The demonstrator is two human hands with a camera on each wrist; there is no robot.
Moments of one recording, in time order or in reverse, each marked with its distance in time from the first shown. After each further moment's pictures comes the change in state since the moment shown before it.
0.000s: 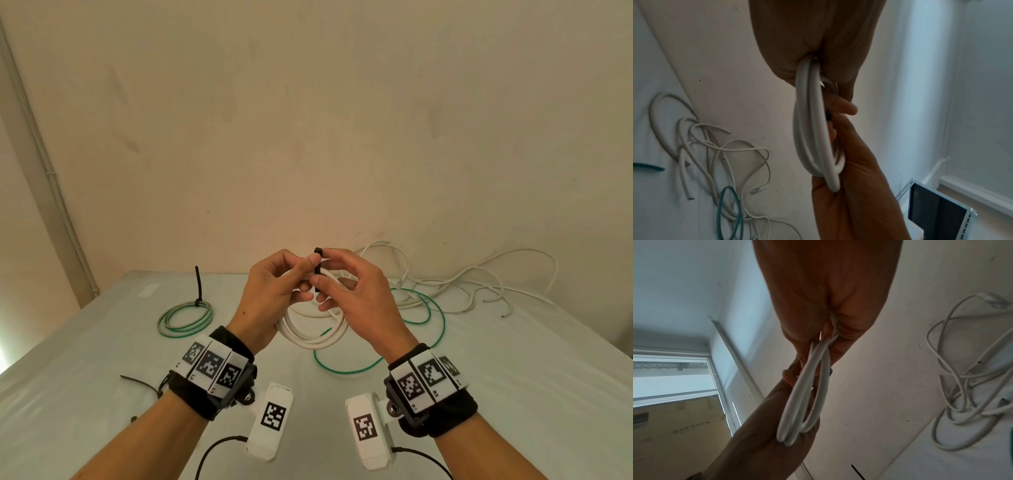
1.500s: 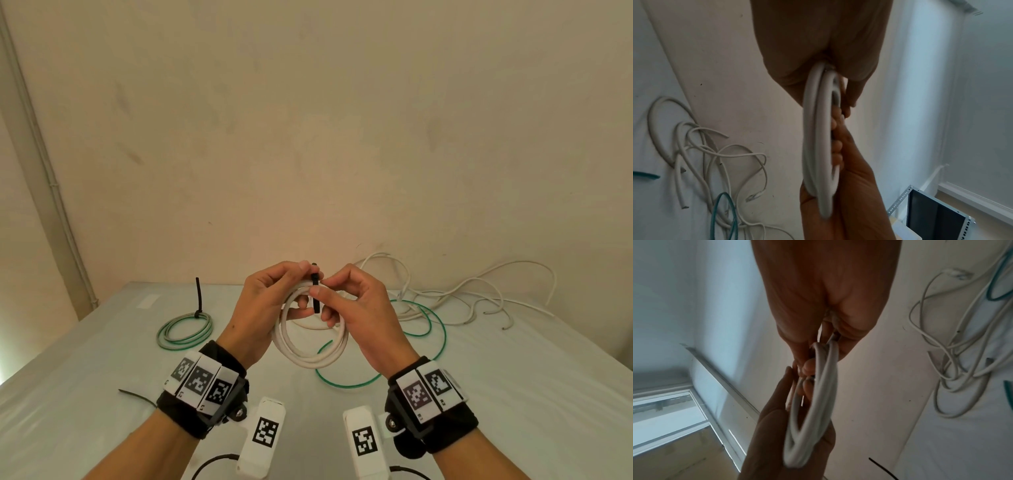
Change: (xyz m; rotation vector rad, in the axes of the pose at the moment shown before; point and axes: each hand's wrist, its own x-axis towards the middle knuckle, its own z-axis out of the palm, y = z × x) left_hand -0.005 0.011 -0.011 -0.048 -0.086 -0.030; right_hand 0.000 0.003 0.004 0.188 0.026 0.083
